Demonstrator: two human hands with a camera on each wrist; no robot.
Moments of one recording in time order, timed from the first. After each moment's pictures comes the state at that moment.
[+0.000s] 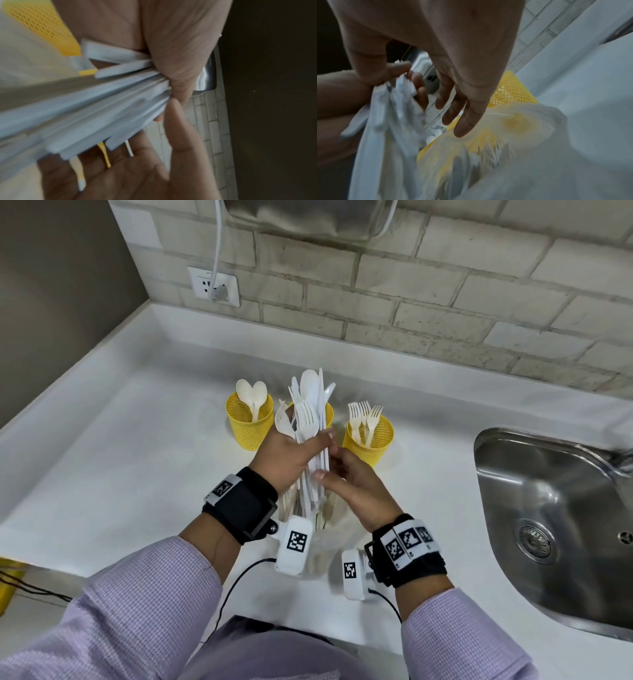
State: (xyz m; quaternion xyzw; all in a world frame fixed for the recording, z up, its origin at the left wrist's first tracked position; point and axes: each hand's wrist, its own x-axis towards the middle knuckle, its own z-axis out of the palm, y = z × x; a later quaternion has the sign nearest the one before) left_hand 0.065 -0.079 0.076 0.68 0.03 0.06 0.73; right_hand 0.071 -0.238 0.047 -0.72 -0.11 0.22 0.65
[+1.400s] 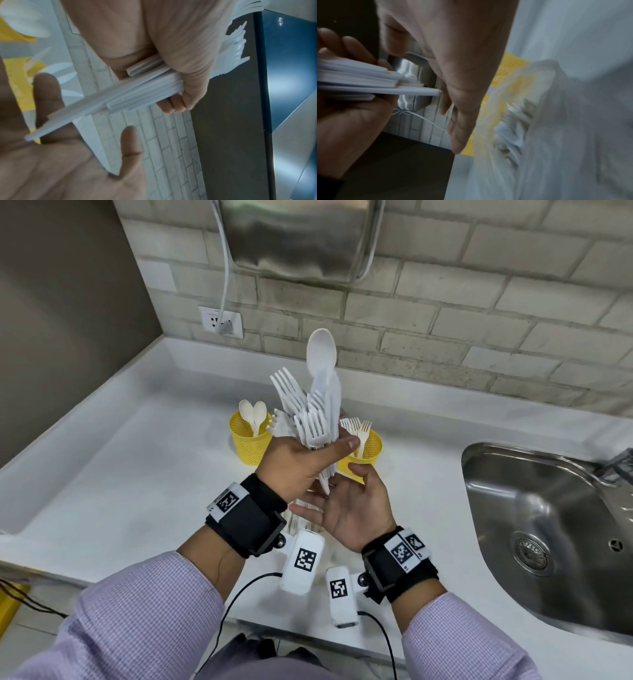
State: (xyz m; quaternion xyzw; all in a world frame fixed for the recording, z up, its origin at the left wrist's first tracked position) left_hand 0.017 -0.111 0.145 0.68 0.00 0.06 0.73; right_hand 0.042 -0.241 0.072 -0.36 -0.02 0.38 0.85
